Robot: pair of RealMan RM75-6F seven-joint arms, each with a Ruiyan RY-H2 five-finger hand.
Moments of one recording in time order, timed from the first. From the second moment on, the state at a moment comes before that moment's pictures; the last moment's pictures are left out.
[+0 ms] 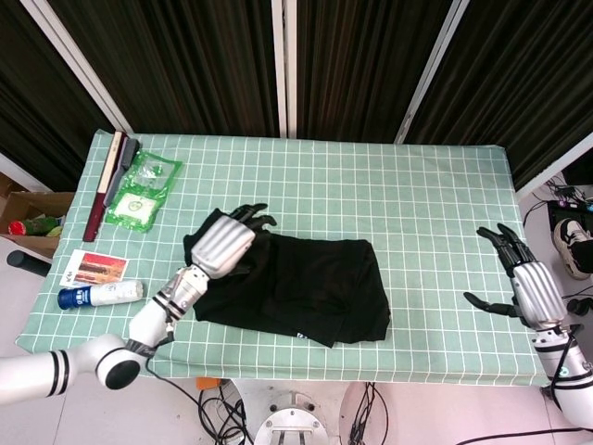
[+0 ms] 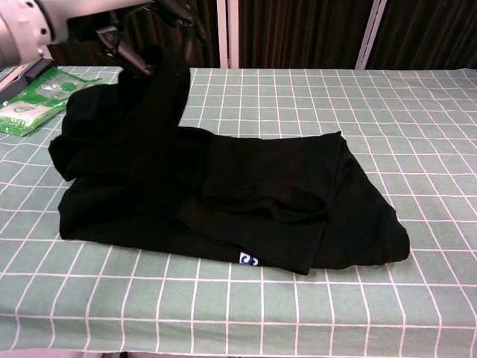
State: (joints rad) left arm -0.79 -1.38 -0.26 -1.79 1.26 0.95 0.28; right arm 0.24 -1.09 0.07 -1.55 -1.62 1.48 0.42
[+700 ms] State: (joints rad) left arm -1.14 -1.75 -0.33 -1.66 0.83 0.94 0.73; right arm 0.23 -1.09 0.06 -1.52 -1.60 1.47 0.46
